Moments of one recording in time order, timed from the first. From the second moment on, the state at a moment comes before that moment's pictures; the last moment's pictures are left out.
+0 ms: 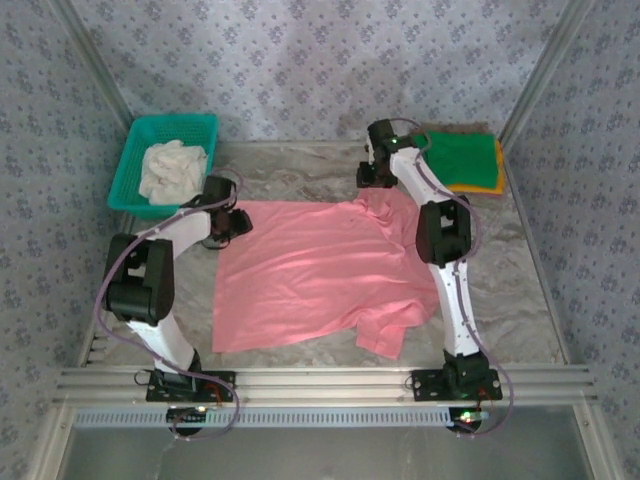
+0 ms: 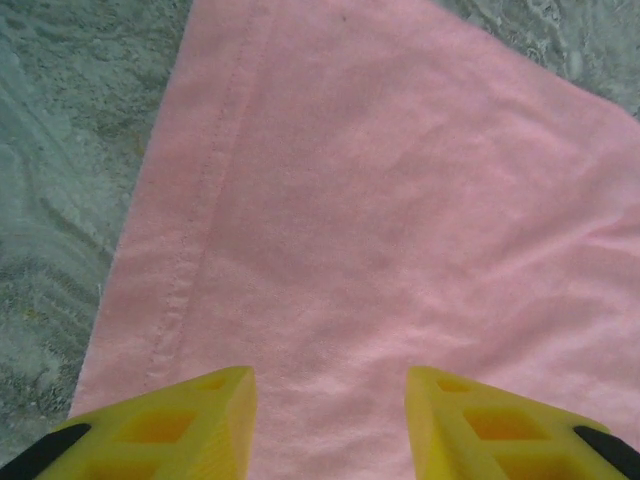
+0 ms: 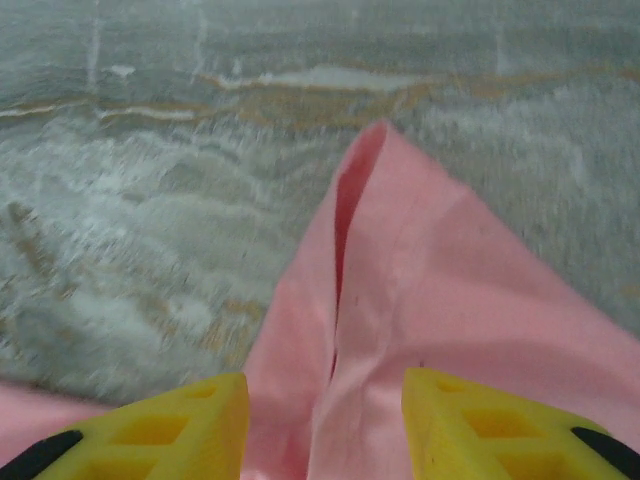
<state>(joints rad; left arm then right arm) -0.20 1.75 1.09 -0.40 0.04 -0.56 0.27 2.52 2.35 -0.98 -0.04 0.19</state>
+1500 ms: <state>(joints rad) -0.16 1.85 1.08 -0.29 0.08 -0.57 0.07 2.62 2.53 -0.74 0.00 0.29</state>
